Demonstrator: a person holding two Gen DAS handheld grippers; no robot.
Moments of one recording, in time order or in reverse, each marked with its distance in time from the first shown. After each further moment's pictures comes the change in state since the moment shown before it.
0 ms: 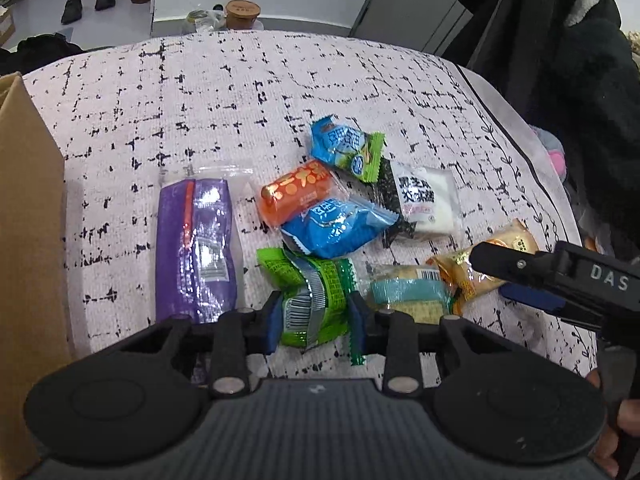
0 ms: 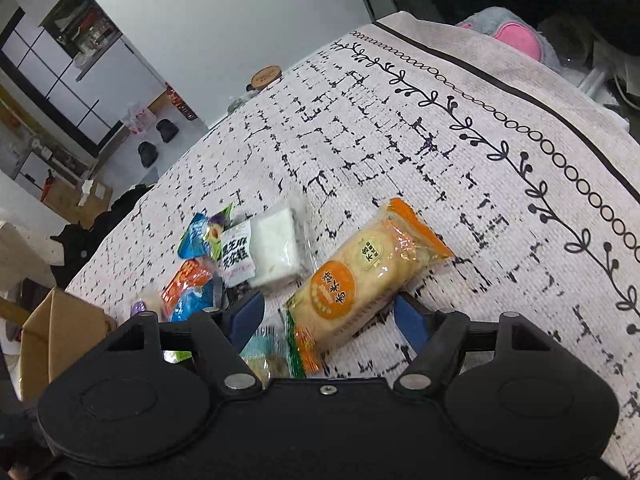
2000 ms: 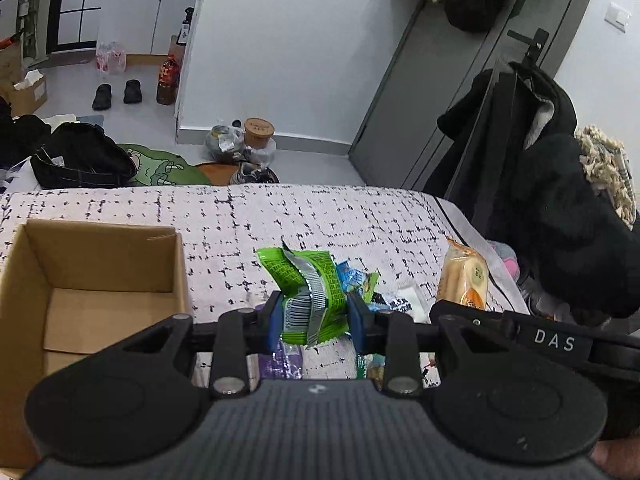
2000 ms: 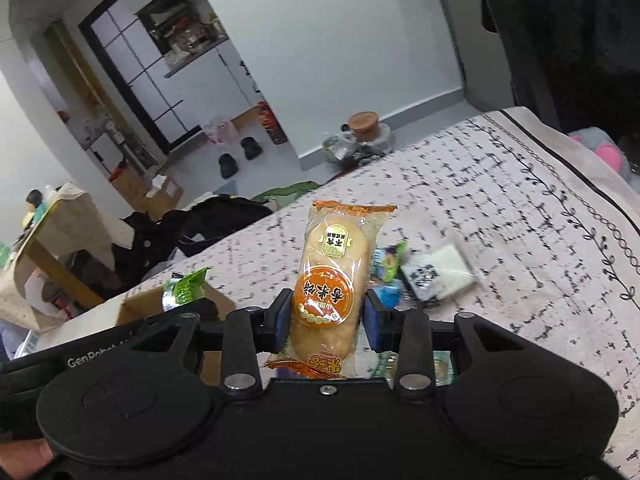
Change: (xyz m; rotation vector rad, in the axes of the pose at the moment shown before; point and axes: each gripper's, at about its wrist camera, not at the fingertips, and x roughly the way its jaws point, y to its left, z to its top) left arm -0.147 0.030 0.000 -0.016 -0.343 -0.008; right arm -0.075 0.117 -0.021 -0.217 -0.136 0.153
